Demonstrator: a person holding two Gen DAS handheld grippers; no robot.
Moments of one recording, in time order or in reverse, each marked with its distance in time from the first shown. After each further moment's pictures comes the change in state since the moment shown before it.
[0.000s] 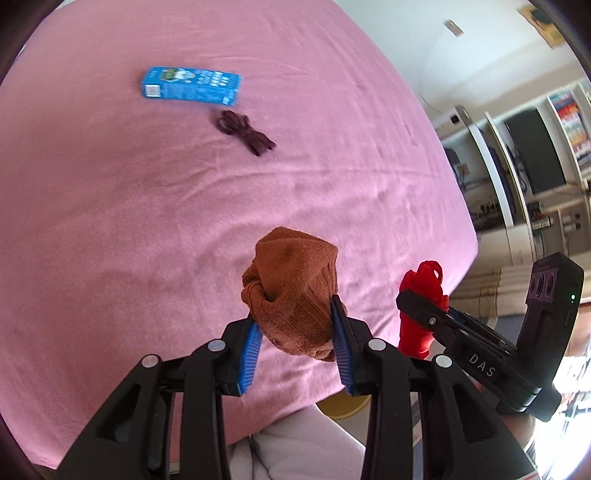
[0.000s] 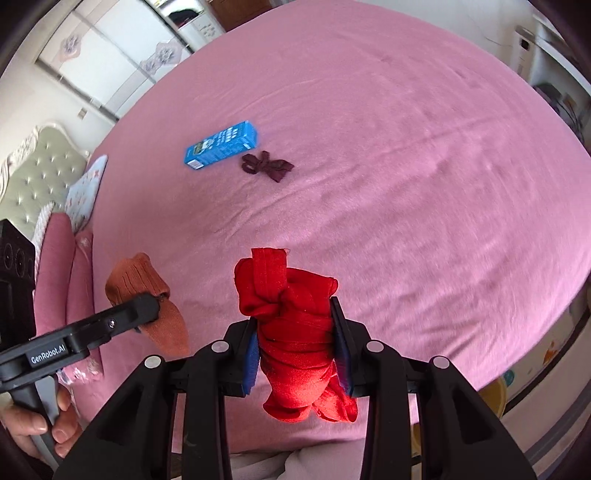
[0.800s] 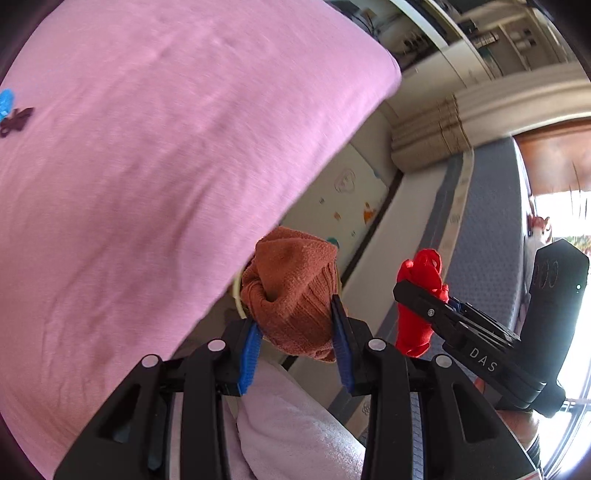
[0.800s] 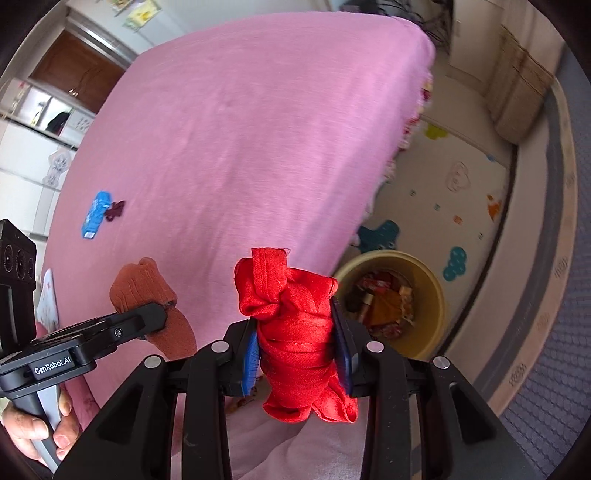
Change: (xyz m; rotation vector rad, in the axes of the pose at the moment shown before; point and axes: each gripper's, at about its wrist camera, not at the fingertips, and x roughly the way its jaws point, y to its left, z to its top) left arm 0.151 -0.249 -0.136 0.458 0.383 -0.051; right arm -0.108 -0.250 -0.188 0.514 -0.051 -0.149
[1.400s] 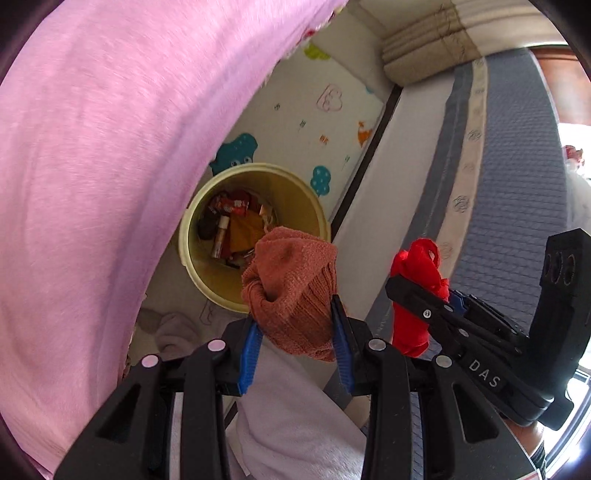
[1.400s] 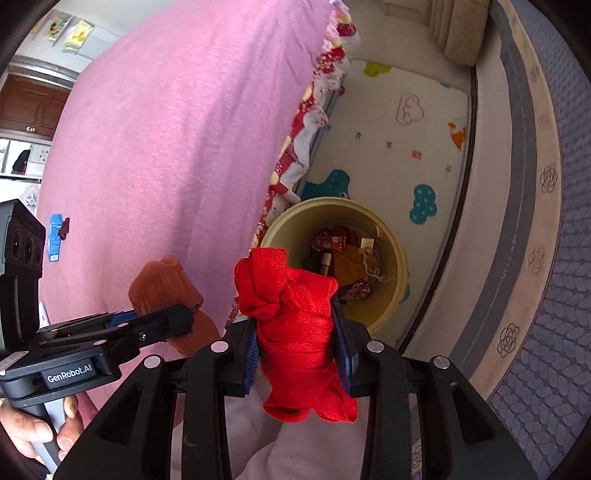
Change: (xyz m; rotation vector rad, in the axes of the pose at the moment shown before) left arm 0.161 -0.069 -0.004 0.115 0.282 0.051; right arm 0.060 -0.124 -0.030 0.190 0.116 -0.013
